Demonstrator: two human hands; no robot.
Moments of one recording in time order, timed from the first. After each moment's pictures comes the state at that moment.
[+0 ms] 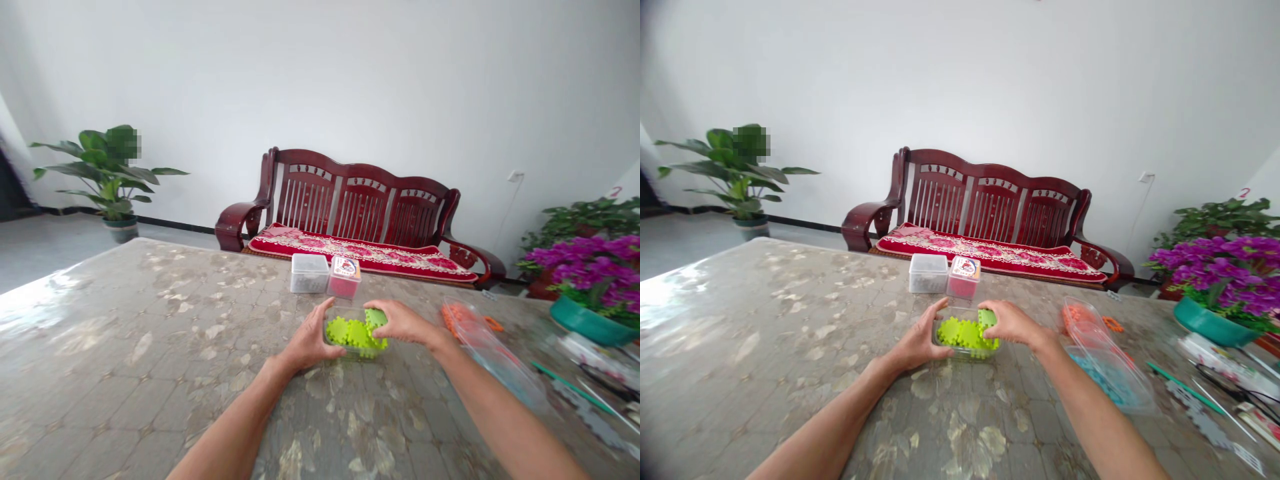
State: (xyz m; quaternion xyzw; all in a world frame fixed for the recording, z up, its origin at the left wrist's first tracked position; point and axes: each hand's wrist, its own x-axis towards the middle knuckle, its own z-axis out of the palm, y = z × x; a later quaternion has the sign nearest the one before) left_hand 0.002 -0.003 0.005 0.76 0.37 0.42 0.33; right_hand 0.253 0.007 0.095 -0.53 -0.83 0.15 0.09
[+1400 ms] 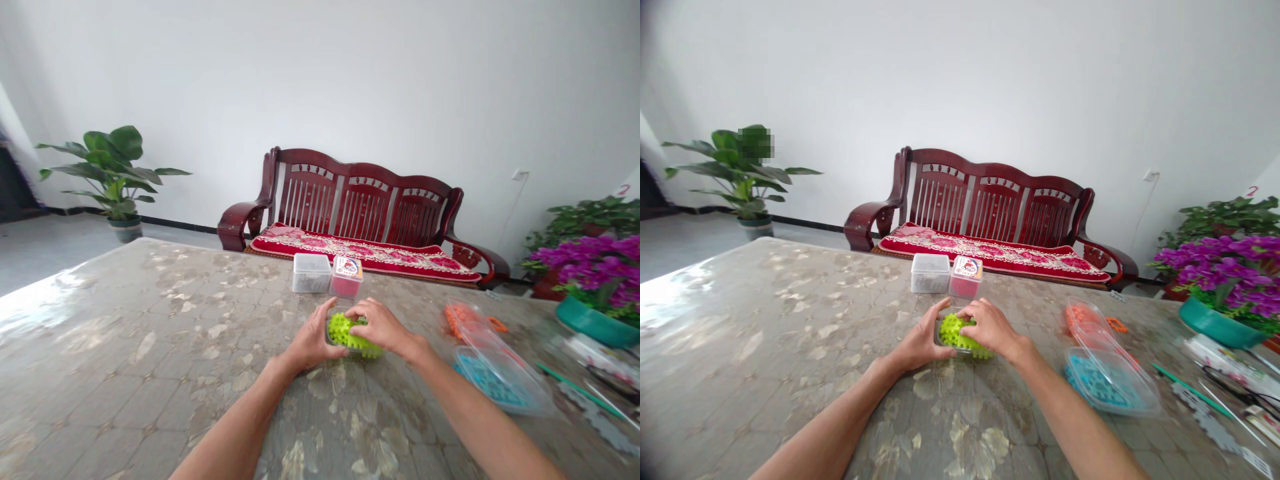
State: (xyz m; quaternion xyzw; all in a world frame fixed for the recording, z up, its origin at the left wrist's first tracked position) left_hand 0.003 -0.001 0.003 0.77 0.36 0.43 0.31; right_hand 0.203 -0.002 0.084 -0.49 -0.86 0.09 0.15
